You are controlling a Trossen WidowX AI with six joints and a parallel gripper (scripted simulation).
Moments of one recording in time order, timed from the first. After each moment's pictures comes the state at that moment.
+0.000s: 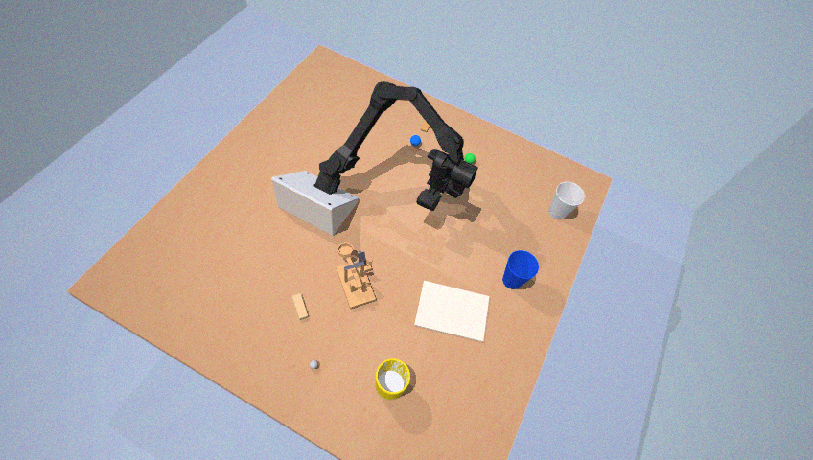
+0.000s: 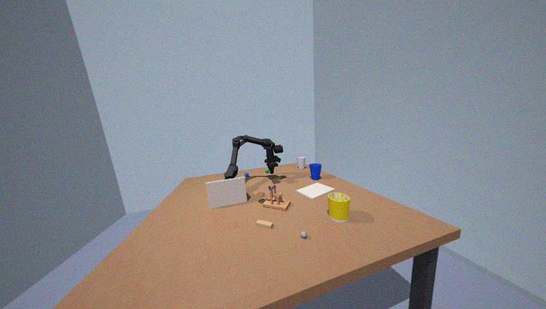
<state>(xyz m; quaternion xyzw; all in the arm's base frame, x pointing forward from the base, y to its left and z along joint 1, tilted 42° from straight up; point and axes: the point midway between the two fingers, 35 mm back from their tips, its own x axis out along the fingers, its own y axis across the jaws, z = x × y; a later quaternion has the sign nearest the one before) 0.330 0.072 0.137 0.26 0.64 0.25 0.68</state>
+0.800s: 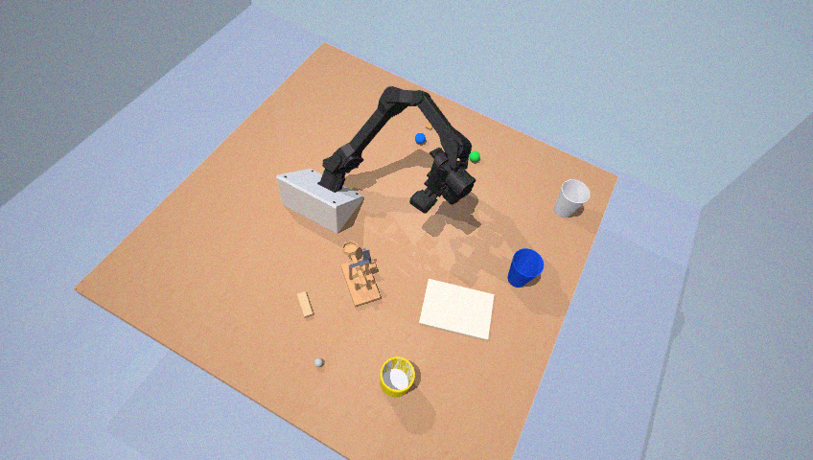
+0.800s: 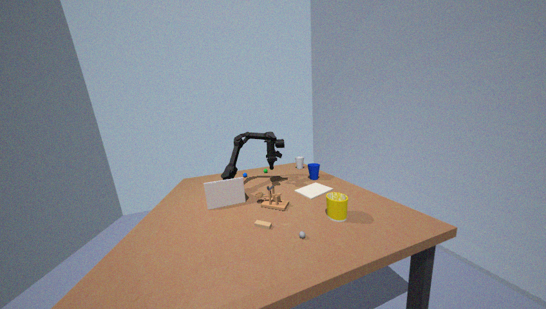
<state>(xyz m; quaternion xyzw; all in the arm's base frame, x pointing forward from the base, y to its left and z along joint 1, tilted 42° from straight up) 0.324 -0.016 0.131 0.29 0.68 0.19 0.64</state>
